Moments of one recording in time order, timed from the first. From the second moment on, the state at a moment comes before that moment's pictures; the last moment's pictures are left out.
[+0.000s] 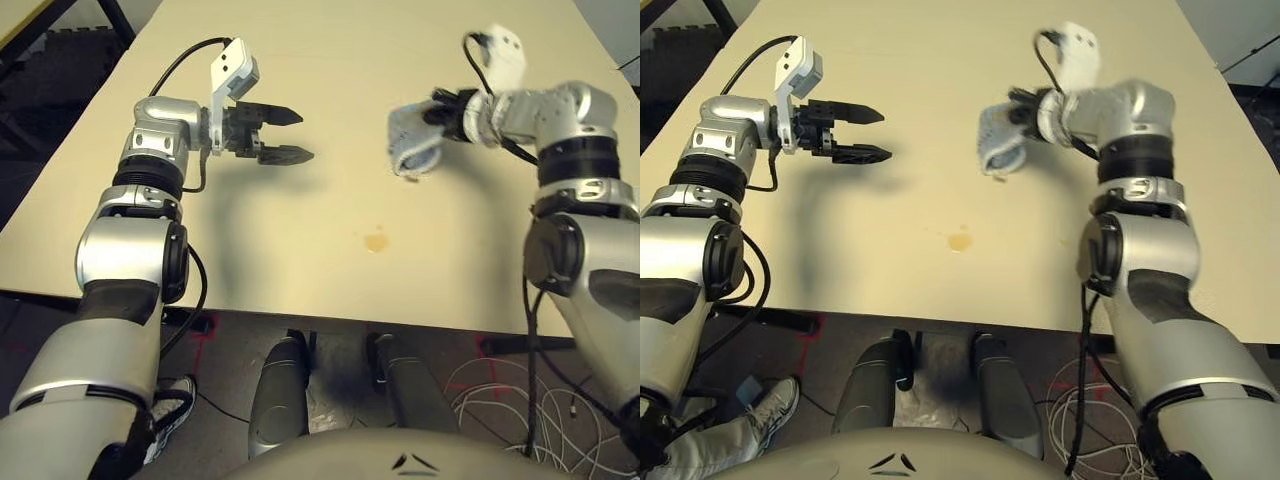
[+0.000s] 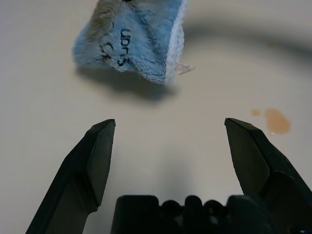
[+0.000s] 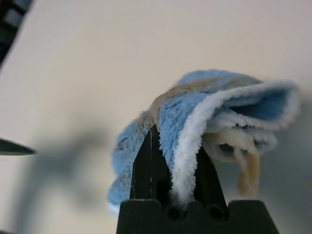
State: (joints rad) left arm -1.25 0.50 -0.02 1.19 -0.03 -0.05 -1.46; right arm -1.31 -0.25 -0.32 0.74 0.42 1.07 0.23
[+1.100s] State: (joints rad) left arm -1.25 0.48 -0.02 1.19 -0.03 -0.05 -1.45; right arm -1.11 -0.19 -0.30 0.39 0.51 1.35 0.29
